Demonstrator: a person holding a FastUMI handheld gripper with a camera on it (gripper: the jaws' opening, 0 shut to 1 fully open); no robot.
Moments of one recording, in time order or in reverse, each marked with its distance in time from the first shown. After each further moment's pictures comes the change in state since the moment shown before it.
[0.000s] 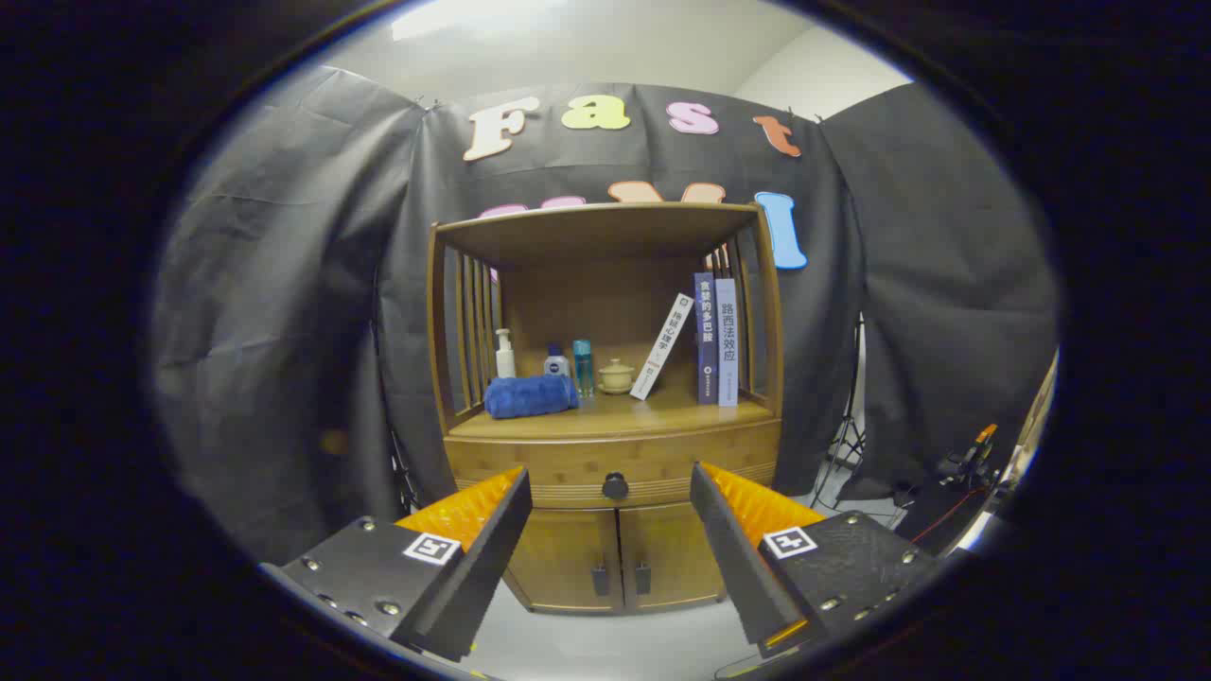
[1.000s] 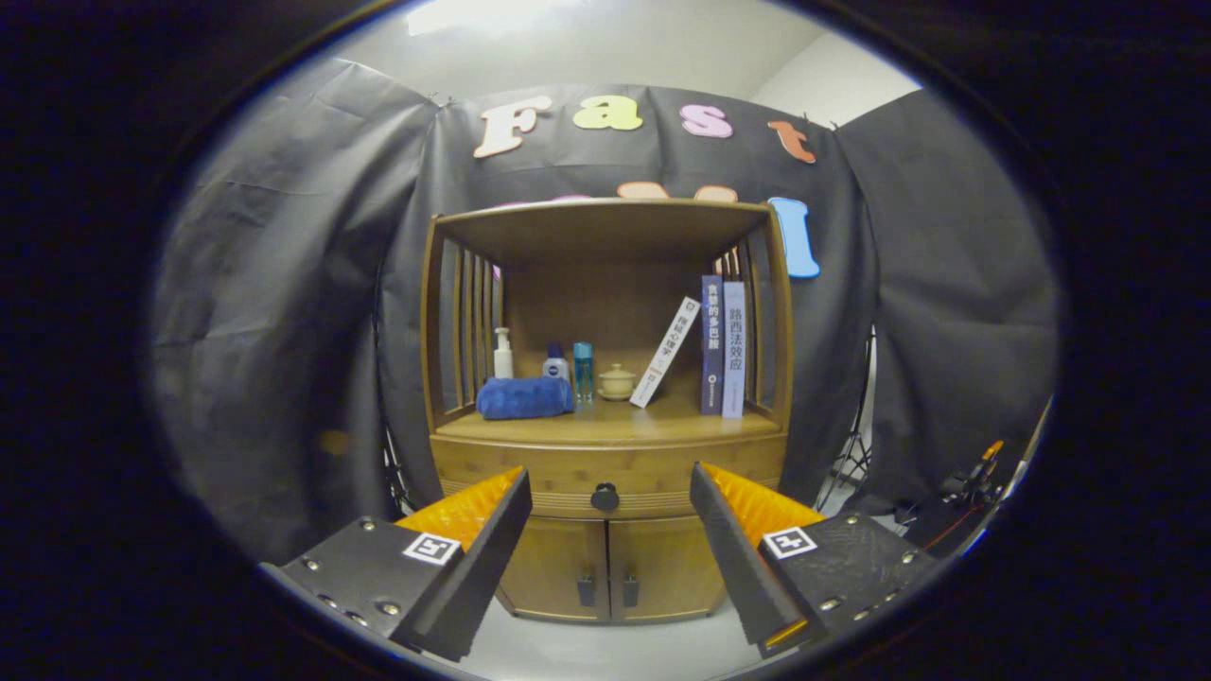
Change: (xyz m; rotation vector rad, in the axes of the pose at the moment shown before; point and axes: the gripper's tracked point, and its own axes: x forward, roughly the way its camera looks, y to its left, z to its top) arm 0.043 -0.012 -0.016 -0.025 -0.017 0.044
